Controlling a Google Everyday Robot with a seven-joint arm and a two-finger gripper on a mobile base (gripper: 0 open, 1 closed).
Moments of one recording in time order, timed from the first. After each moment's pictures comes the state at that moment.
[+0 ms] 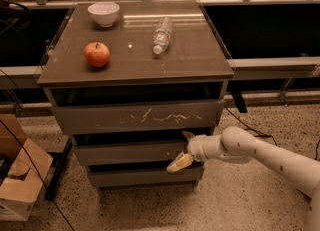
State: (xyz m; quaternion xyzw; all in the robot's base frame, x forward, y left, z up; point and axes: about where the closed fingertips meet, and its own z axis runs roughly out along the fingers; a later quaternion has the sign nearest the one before) arm 0.612 -0.082 0.479 -0.47 0.75 0.26 0.38
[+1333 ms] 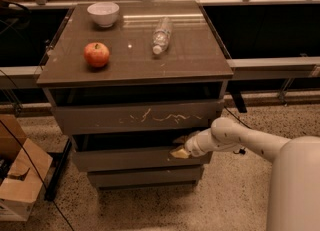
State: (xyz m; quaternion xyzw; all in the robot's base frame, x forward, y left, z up) arm 0.630 -0.077 0.435 -0.52 0.76 0.24 0.30
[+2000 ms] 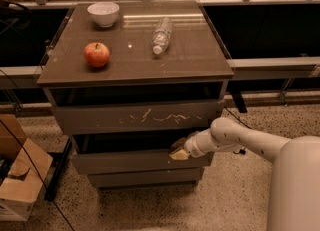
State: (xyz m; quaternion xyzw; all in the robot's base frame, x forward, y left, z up) arm 0.630 -0.077 0.440 -0.52 0.76 0.24 0.30
